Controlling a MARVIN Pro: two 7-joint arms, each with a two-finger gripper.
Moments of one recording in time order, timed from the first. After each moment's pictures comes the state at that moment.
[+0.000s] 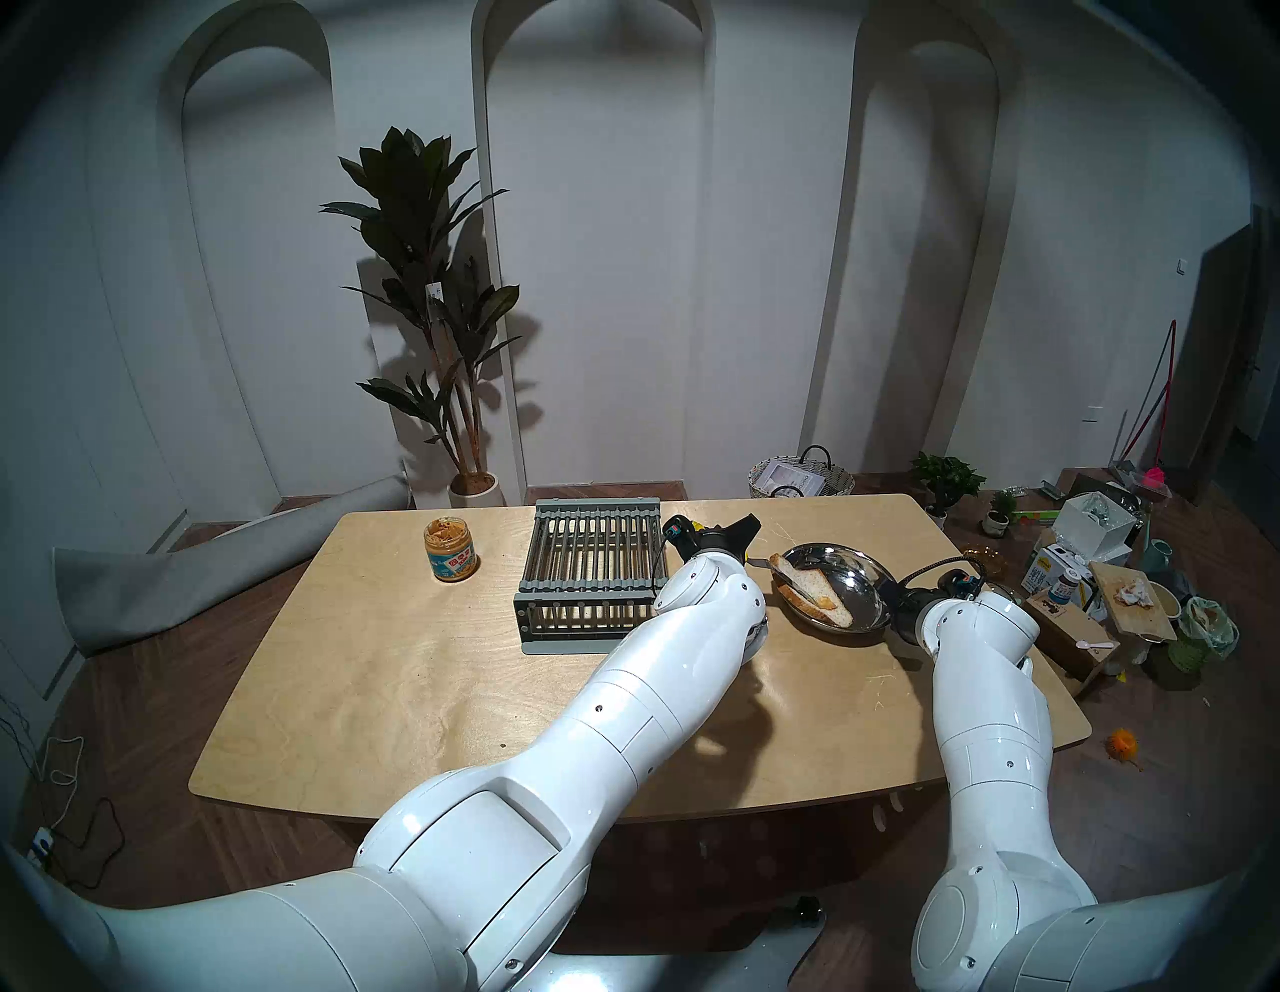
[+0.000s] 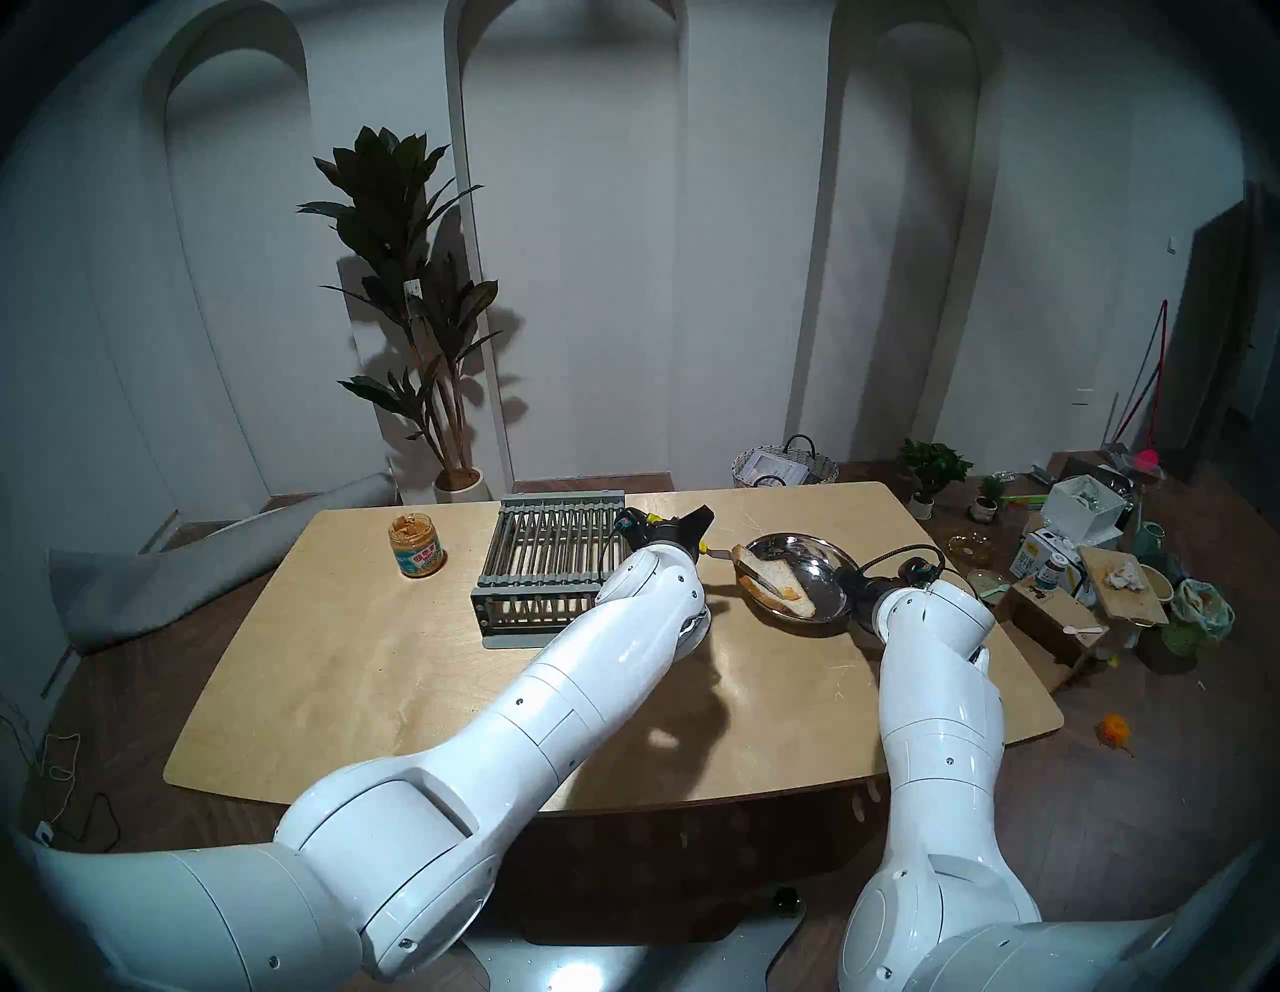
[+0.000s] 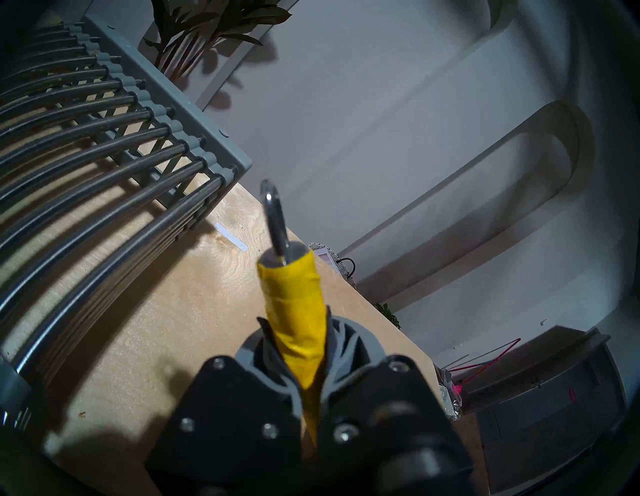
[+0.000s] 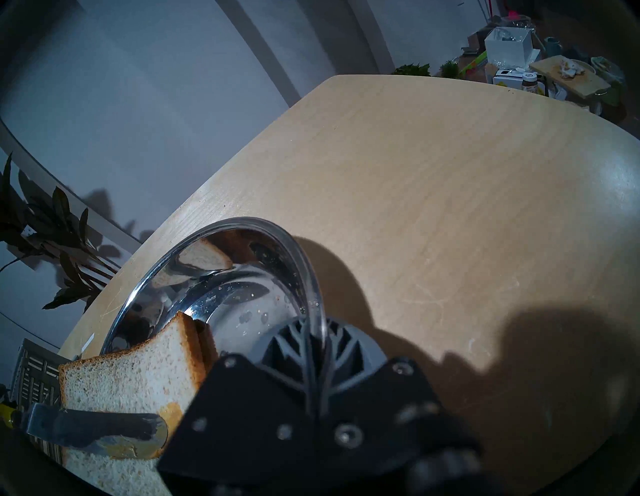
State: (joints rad) left arm 0.97 -1.79 -0.96 -0.89 -1.09 -0.17 0.48; right arm -1.22 -1.50 2.02 -1.20 0.45 0.66 -0.05
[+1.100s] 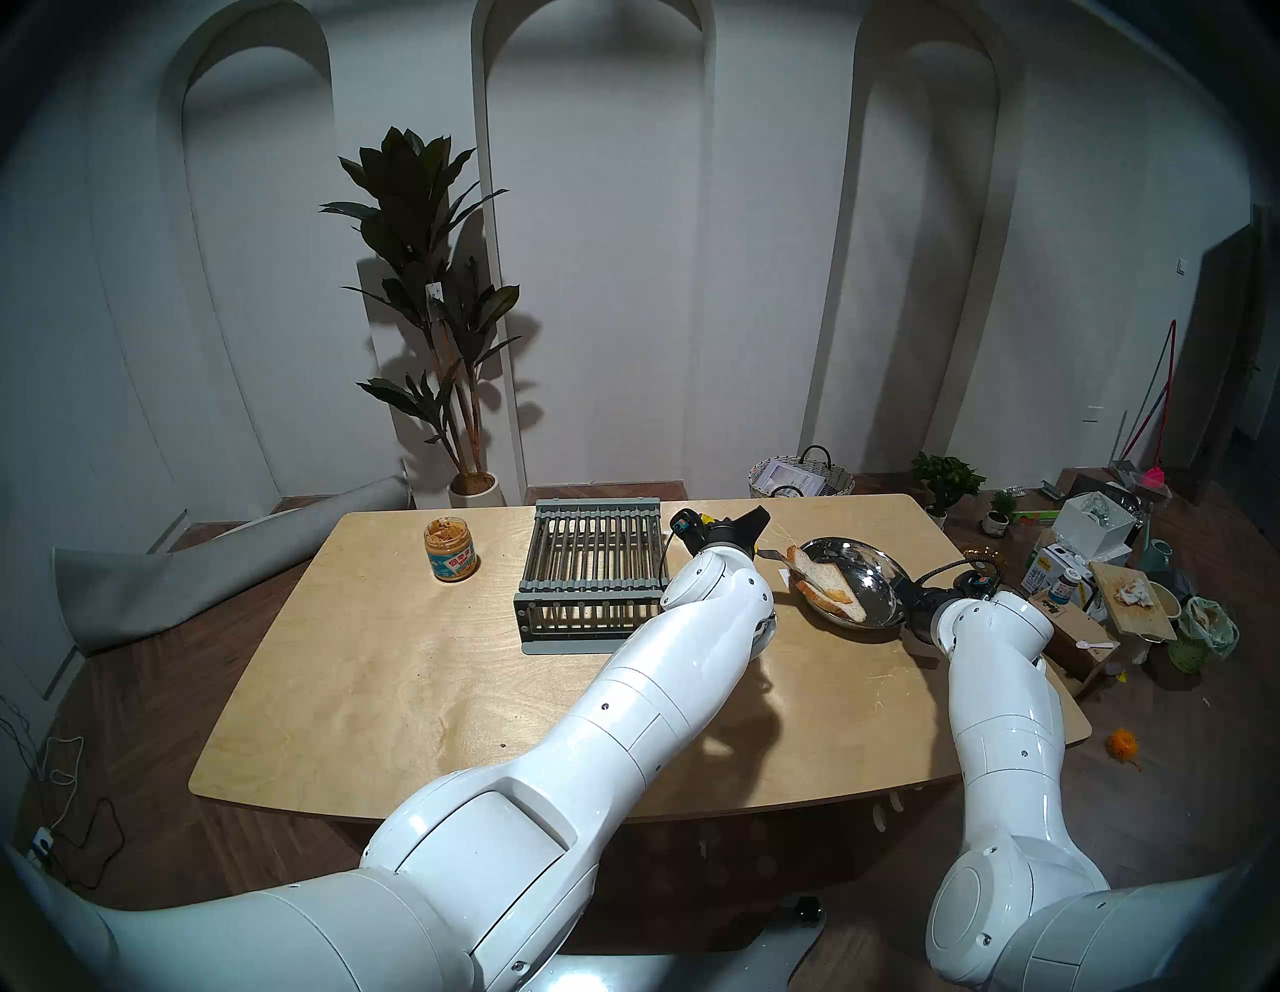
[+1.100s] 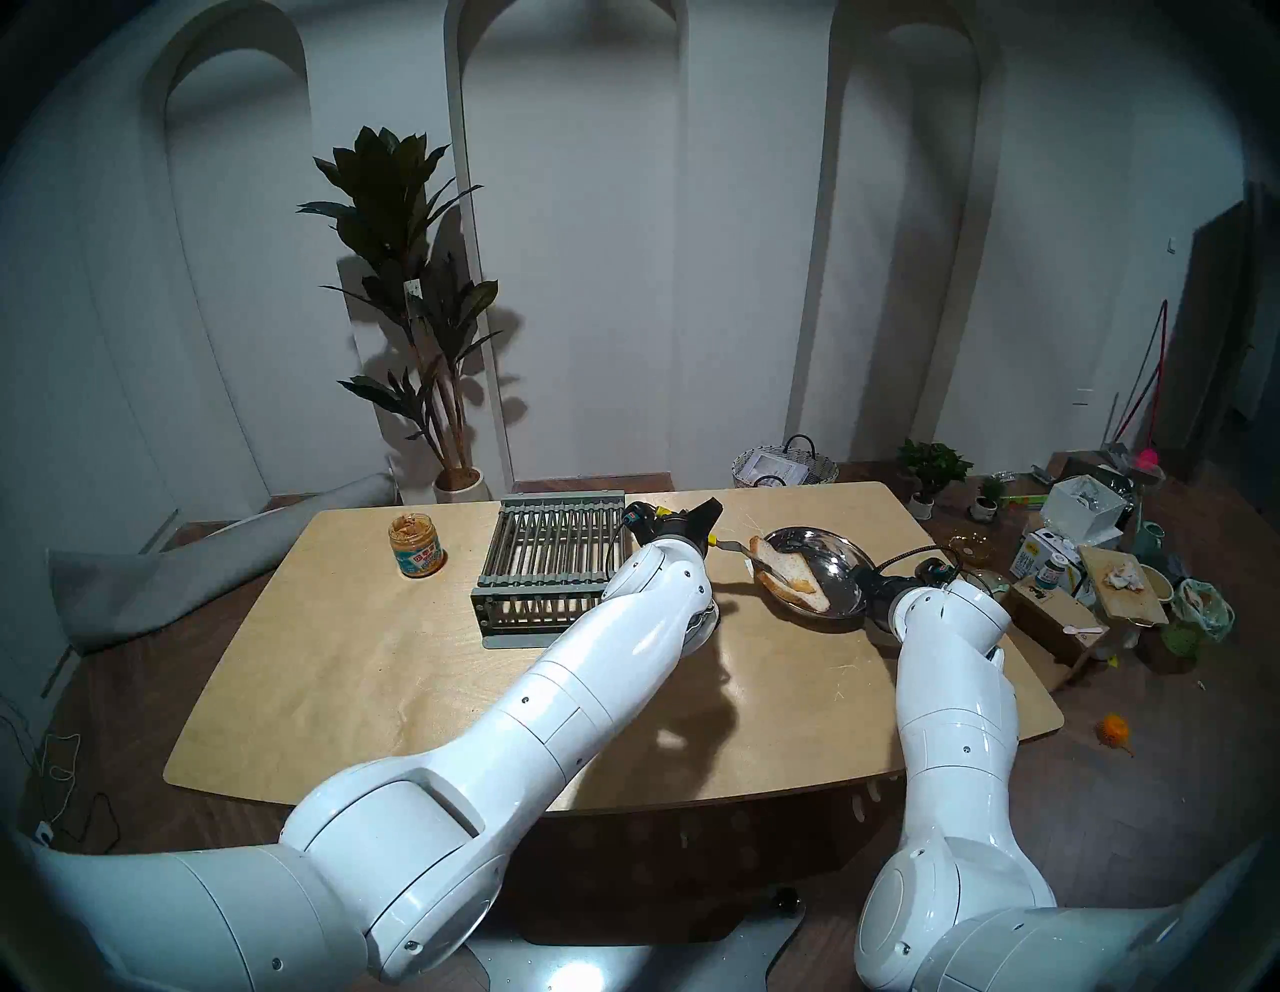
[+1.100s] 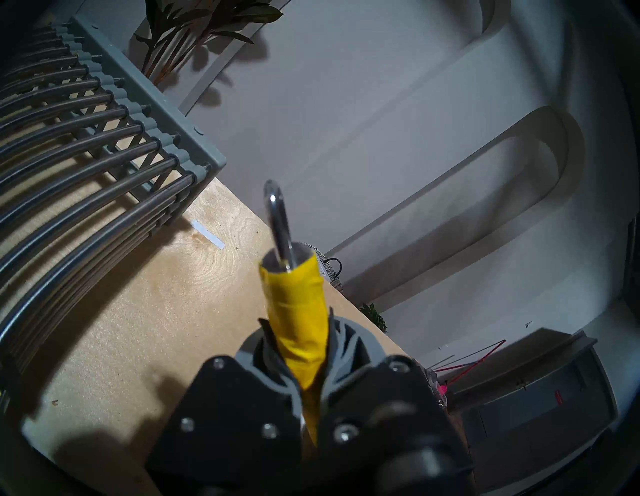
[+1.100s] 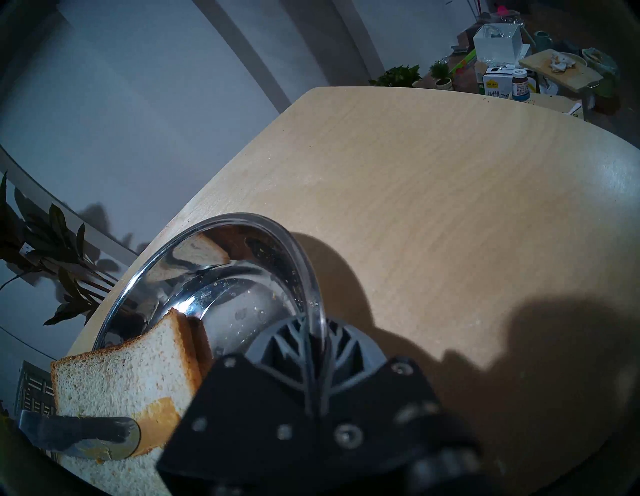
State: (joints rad) left arm 0.97 -1.80 -0.97 -0.91 -1.09 -0.17 0.46; right arm -1.19 -1.47 2.05 -1.14 0.46 0.65 -0.03
